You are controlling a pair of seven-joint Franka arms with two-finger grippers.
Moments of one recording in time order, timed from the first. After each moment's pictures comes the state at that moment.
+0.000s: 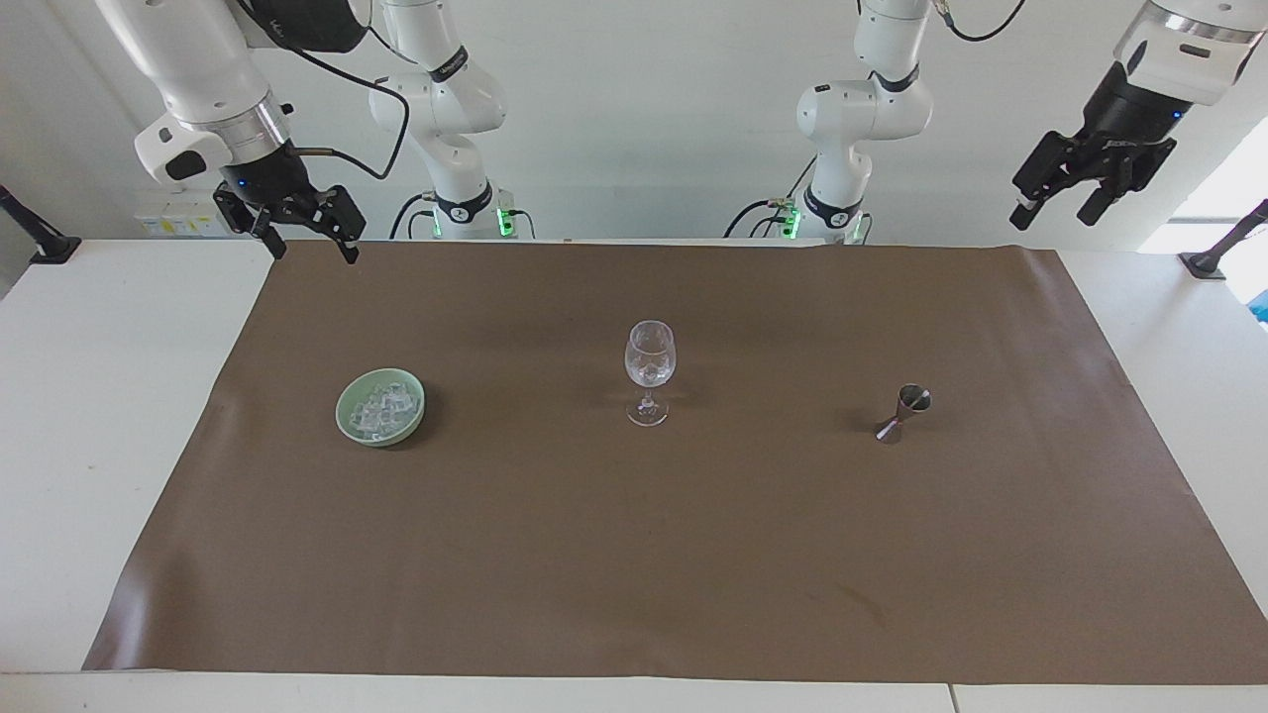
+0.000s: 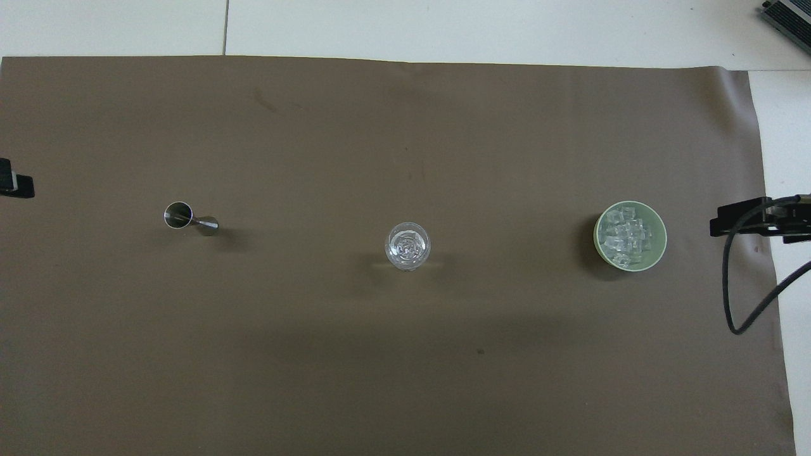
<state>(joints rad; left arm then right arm) -0.01 -0.09 0.00 -1.46 -0.08 1.49 -0.11 0.03 -0.09 -0.09 -1.68 0.01 1.58 0.05</state>
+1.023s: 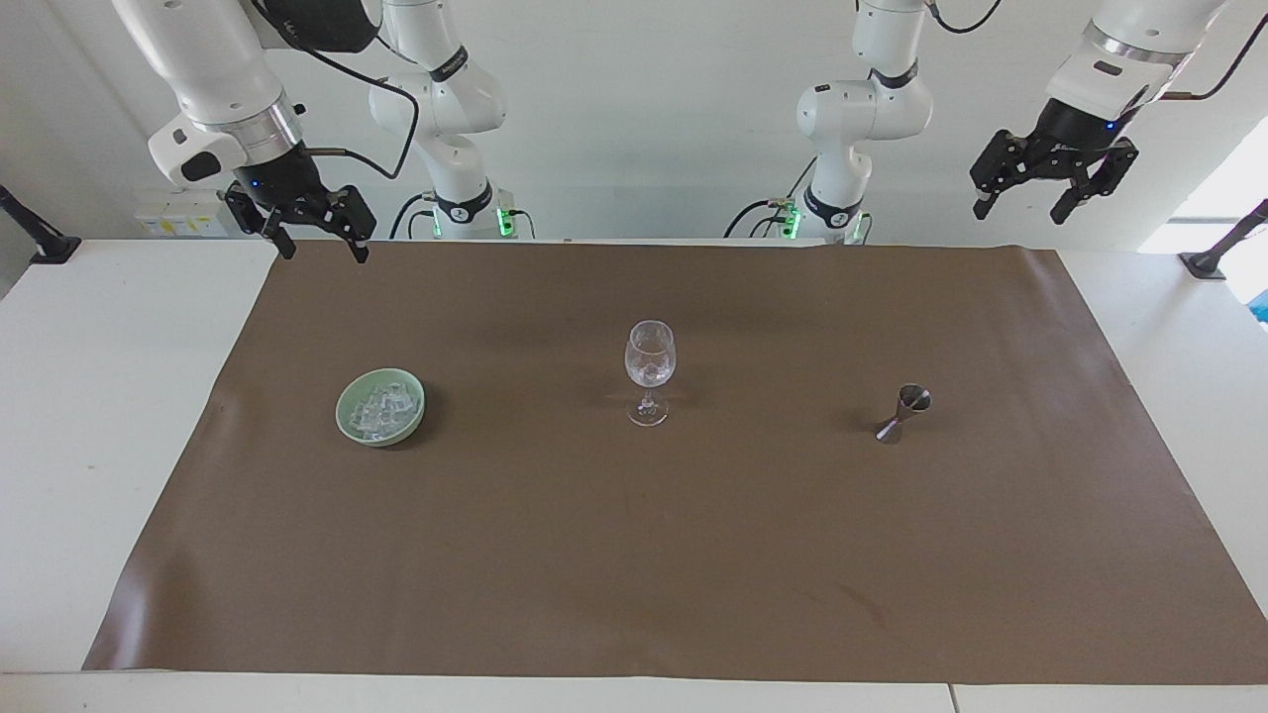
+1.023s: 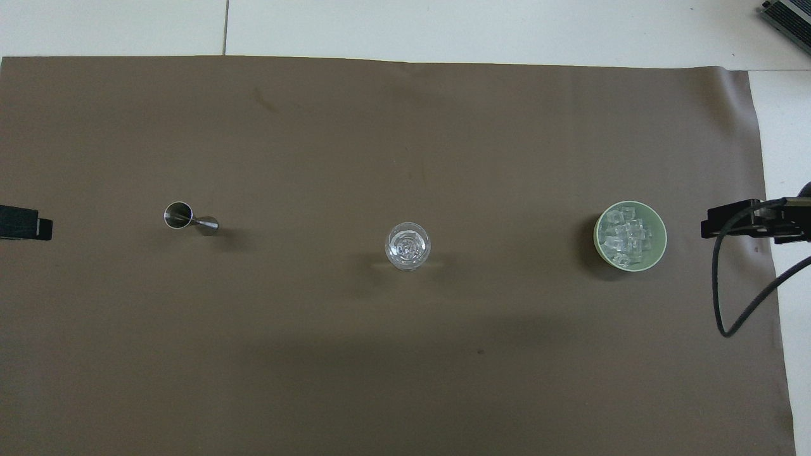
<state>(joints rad) -0.01 -0.13 -0.03 -1.56 -0.03 1.47 0.09 0.04 -0.09 -0.07 -1.68 0.00 1.58 0.06</state>
